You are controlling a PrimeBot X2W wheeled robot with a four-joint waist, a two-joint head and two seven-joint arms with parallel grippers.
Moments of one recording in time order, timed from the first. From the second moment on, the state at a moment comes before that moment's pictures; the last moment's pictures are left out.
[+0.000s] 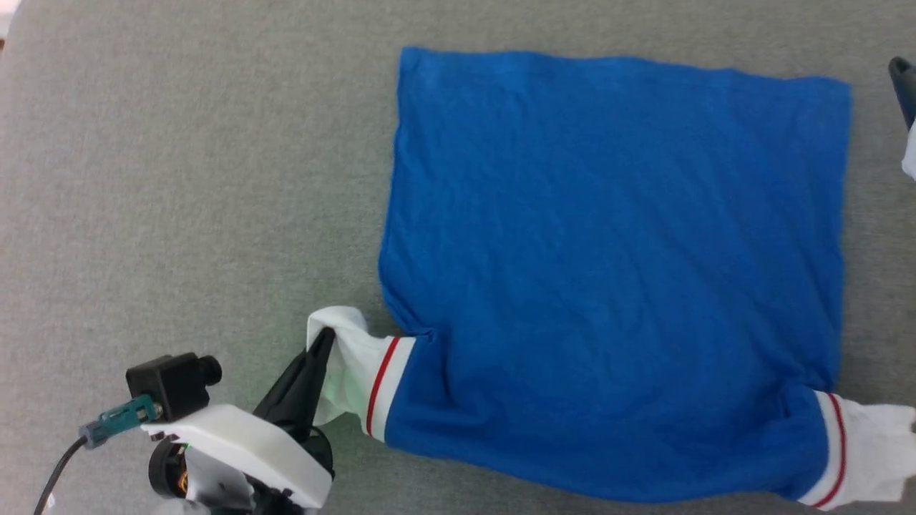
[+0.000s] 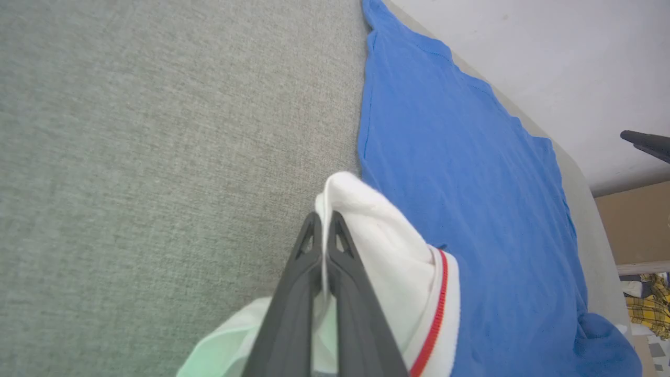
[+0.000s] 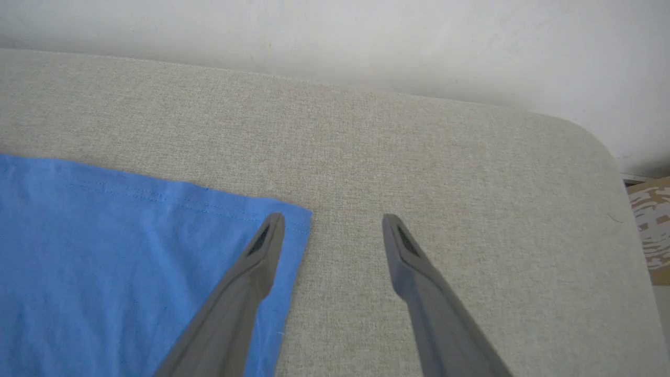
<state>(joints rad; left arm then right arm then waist) -0.01 0.51 -0.43 -0.34 -0.99 0.31 0.04 -0.73 -0.27 -0.19 0.11 0.09 0.13 0.88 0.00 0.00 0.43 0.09</state>
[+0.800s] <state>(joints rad) -0.08 0.49 -0.43 -0.28 -0.99 0.27 0.02 -0.76 -0.22 -0.27 0.20 0.01 0.13 0.93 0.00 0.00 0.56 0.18</state>
